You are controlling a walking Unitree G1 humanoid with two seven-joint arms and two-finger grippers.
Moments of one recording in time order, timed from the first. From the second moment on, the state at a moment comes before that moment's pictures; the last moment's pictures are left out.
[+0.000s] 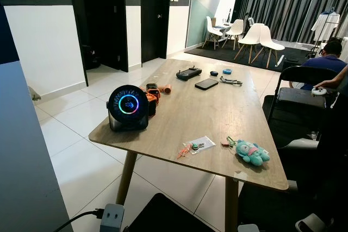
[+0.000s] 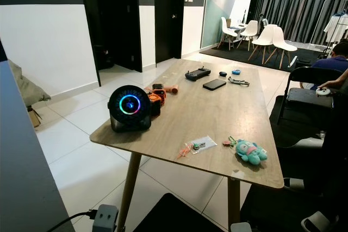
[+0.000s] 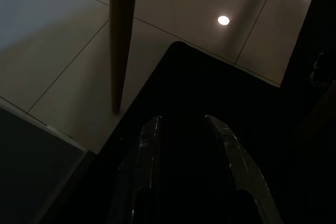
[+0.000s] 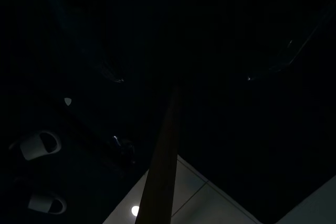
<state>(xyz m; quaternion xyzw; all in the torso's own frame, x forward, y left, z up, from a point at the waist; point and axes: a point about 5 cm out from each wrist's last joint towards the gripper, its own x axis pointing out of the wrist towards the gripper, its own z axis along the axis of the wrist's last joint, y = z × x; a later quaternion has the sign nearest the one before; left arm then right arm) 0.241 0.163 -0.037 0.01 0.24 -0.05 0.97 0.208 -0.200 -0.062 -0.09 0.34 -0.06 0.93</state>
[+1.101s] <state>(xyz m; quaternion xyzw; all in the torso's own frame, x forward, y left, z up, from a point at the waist) 0.243 0.159 -0.034 0.02 0.23 -0.07 0.97 0.207 -0.196 -0.063 -0.09 0.34 -0.06 0.93</state>
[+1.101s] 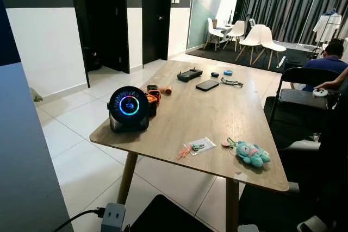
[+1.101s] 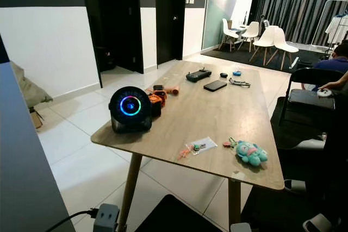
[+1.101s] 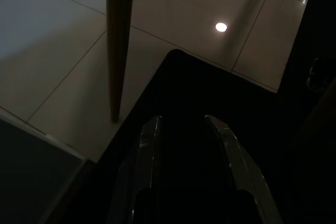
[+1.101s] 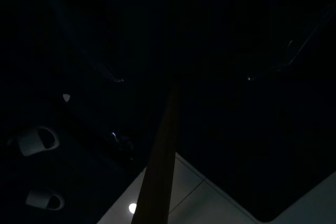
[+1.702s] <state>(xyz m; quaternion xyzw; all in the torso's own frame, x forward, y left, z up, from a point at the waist) 0.241 0.161 -0.036 0.01 0.23 -0.07 0.97 0.207 -0.201 -0.062 -0.10 0.34 -0.06 0.93</state>
